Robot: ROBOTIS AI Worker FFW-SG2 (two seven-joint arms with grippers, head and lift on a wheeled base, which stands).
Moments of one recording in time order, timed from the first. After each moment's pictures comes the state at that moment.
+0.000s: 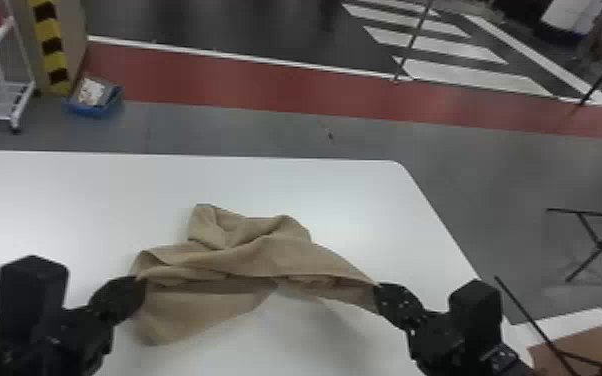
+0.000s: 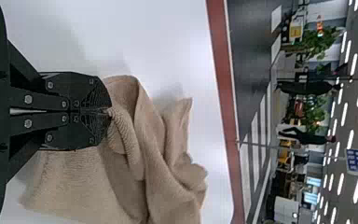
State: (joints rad) left arm 0.37 0.00 -0.15 -2.14 -0.17 0.64 -0.42; right arm 0.63 0.00 -0.34 -2.31 0.31 0.42 0.62
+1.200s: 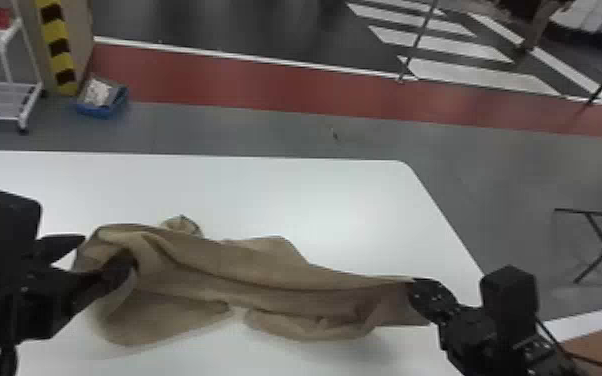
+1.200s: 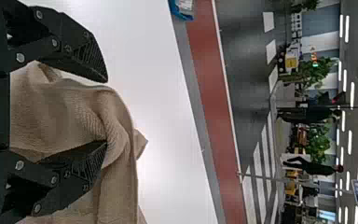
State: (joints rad) left arm 0.25 0.00 -0.12 -2.27 -0.27 0.91 -0.42; right arm 0.62 0.00 -0.37 -2.41 0.33 0.58 0.59
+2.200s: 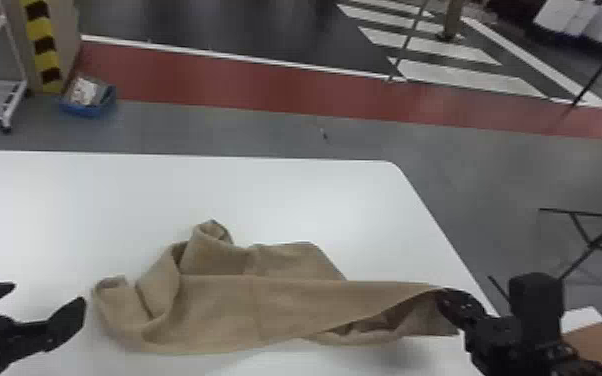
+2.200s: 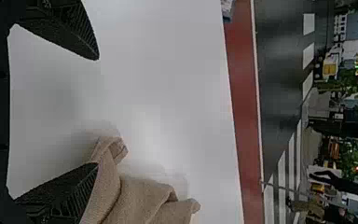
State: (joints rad) left arm 0.31 0.00 0.02 -2.23 -0.25 0.91 -0.54; right arm 0.58 0.00 -0.52 -2.35 0.24 0.65 0.54
